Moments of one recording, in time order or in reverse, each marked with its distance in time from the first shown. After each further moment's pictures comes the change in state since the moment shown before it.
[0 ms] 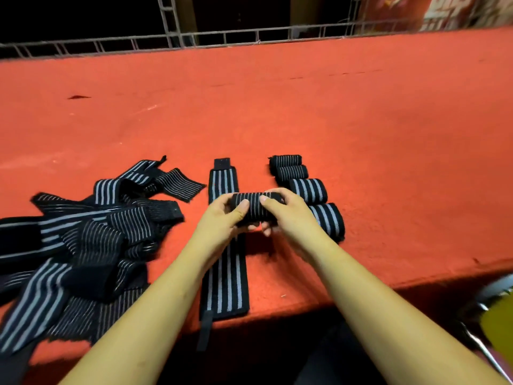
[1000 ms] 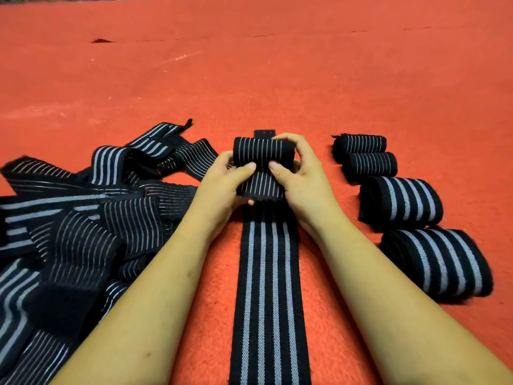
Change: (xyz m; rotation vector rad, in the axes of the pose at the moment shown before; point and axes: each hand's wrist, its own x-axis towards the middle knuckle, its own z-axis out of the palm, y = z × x) left_hand 0.096 -0.023 -0.084 -0.037 0.199 0.031; right_hand 0.143 0.050 0.068 0.013 -0.045 -0.301
